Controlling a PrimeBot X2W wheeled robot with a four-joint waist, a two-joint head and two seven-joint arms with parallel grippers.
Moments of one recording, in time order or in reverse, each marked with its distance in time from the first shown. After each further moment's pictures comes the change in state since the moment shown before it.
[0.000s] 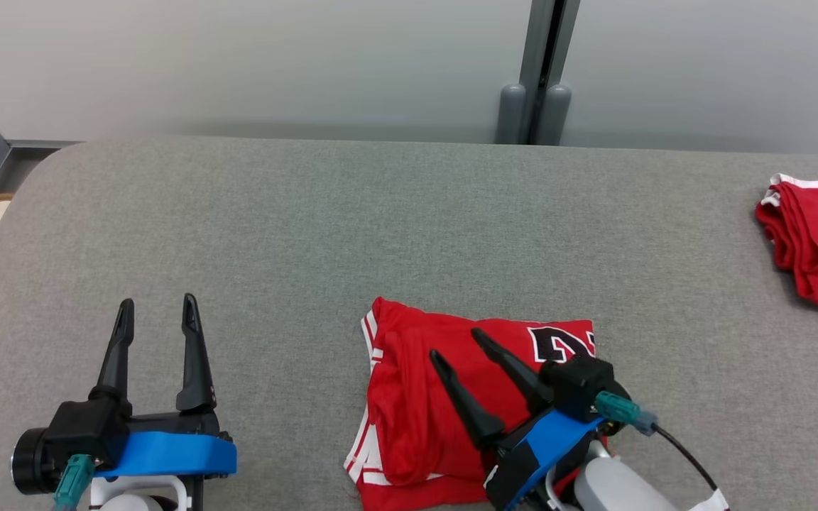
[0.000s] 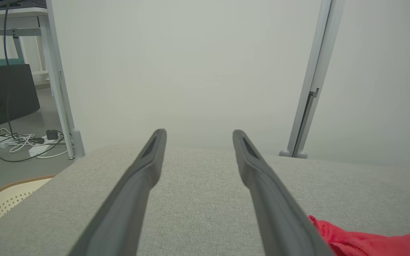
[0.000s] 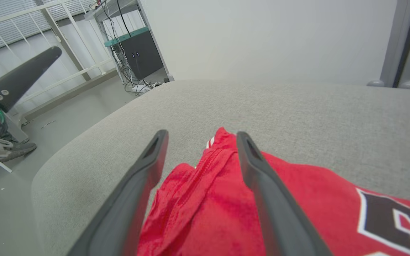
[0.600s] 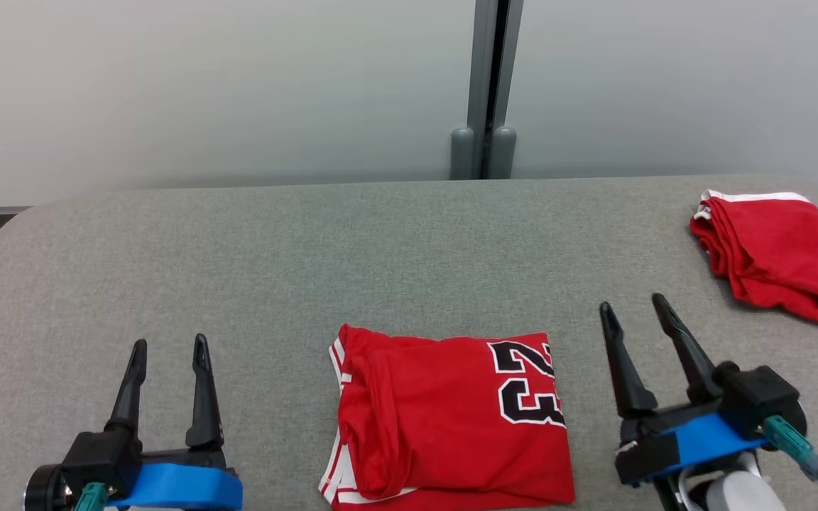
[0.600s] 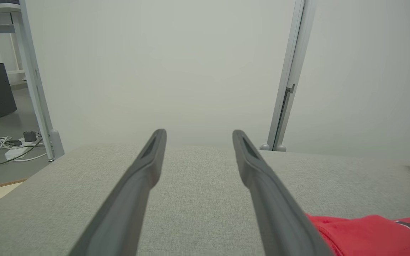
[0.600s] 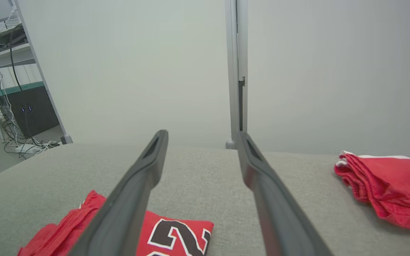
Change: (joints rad) left arm 0.056 0.000 -0.010 0.029 0.001 0.006 0.000; right arm 0.172 -0.006 -0.453 -0.238 -0.254 0.000 -0.037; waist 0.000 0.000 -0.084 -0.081
